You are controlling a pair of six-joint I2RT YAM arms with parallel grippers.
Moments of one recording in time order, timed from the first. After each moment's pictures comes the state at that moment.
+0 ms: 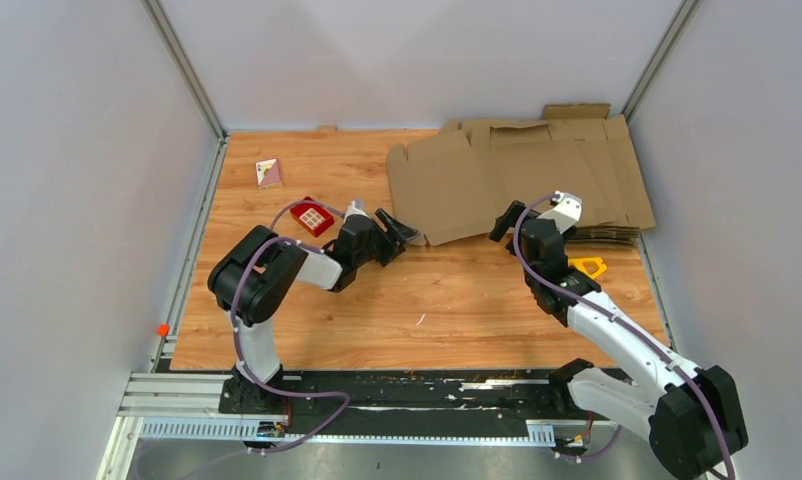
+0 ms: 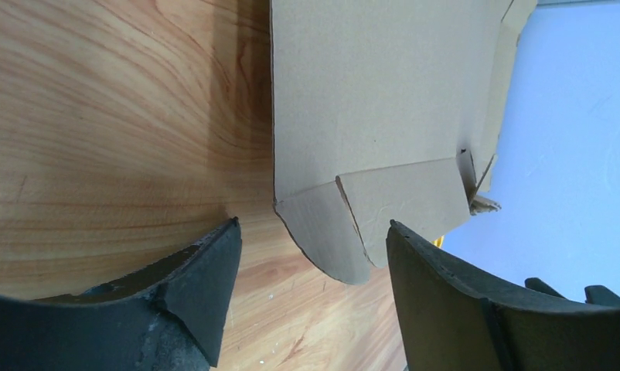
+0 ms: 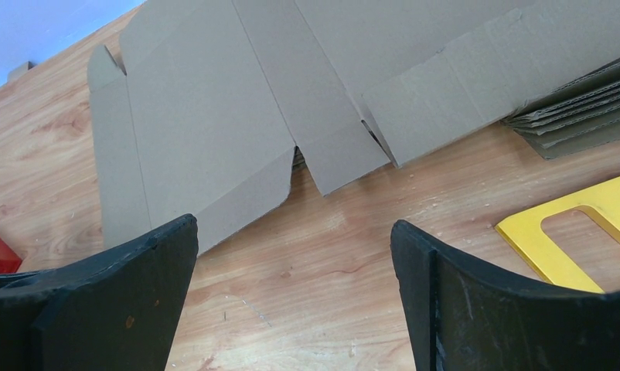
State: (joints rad) left arm -0.59 1.85 0.73 0.68 0.06 -1.21; right arm 0.47 1.01 0.60 -0.01 0.53 0.60
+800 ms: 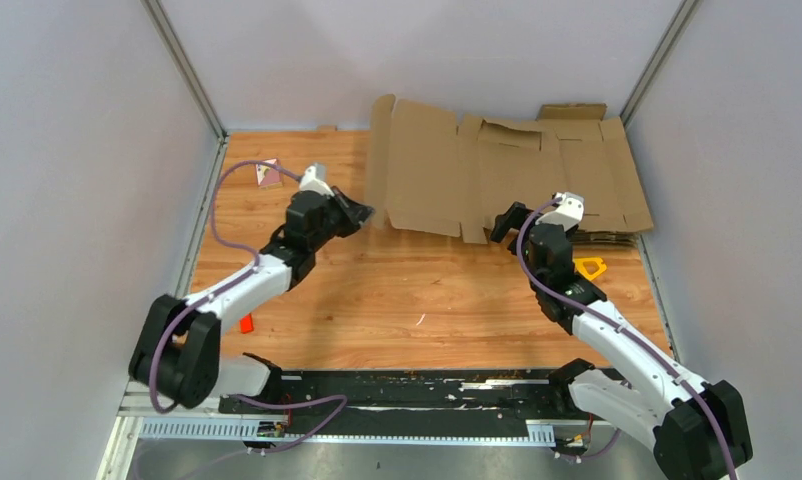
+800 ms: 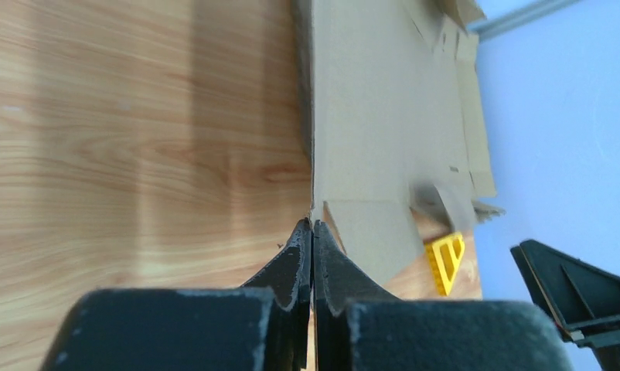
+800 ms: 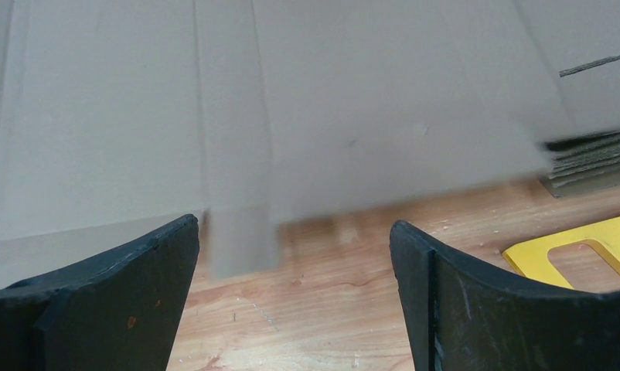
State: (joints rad) left arm -0.47 1.39 0.75 0.35 0.06 -0.85; right arm 0.47 0.94 0.57 0.06 0.49 0.52
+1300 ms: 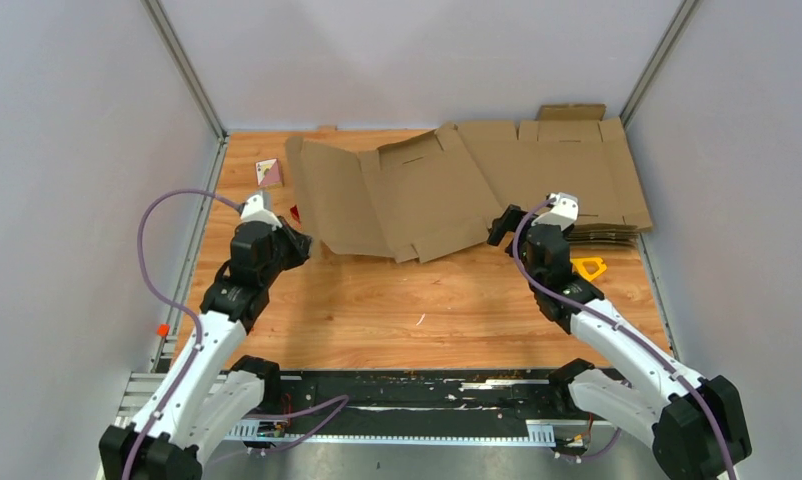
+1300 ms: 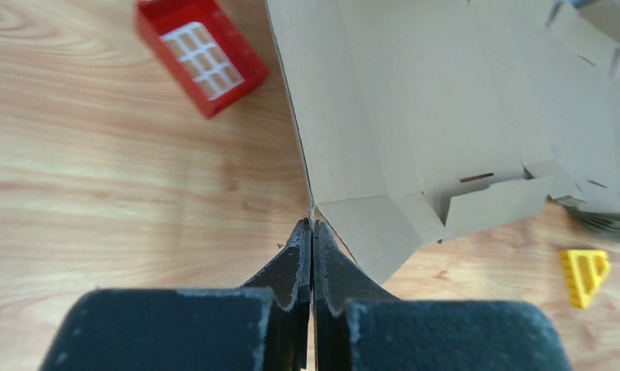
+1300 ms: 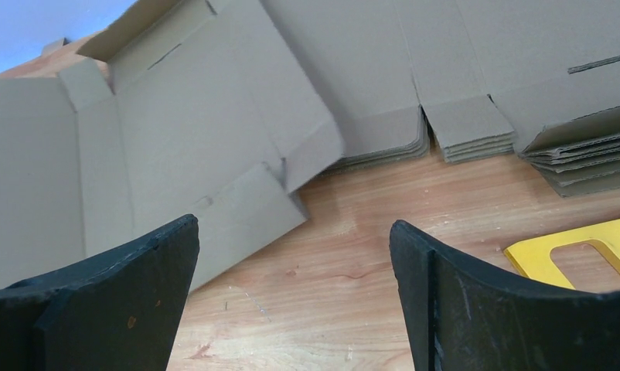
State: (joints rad) left arm -0.25 0.82 0.63 -0.22 -0.01 -0.61; right arm 0.47 0.95 0.55 0.07 0.46 0.49
